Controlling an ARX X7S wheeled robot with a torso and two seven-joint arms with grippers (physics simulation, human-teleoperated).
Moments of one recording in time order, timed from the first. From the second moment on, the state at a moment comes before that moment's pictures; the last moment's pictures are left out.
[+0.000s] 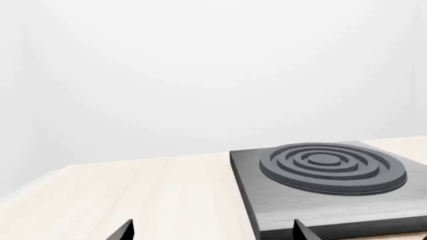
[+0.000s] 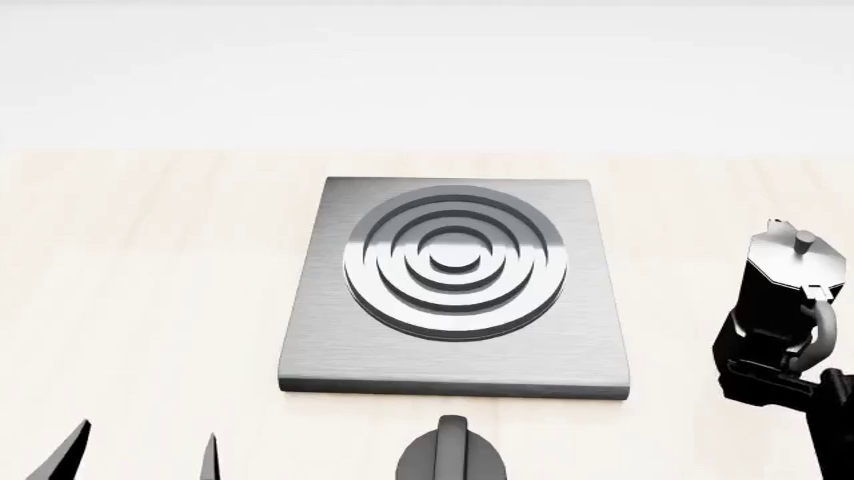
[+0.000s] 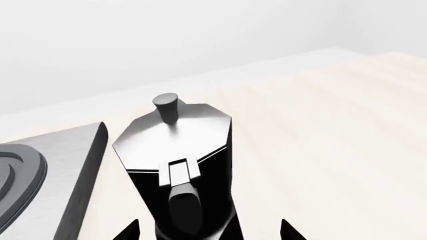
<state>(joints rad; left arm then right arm) -0.08 -0.32 0.44 -0.12 -0.19 0.33 -0.36 0.79 0.47 -0.06 0.96 0.48 0.08 -0.14</state>
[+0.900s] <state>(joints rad) -0.09 -0.33 0.44 -0.12 -0.19 0.33 -0.38 0.80 0.50 -0.09 0.70 0.45 0.21 0.01</state>
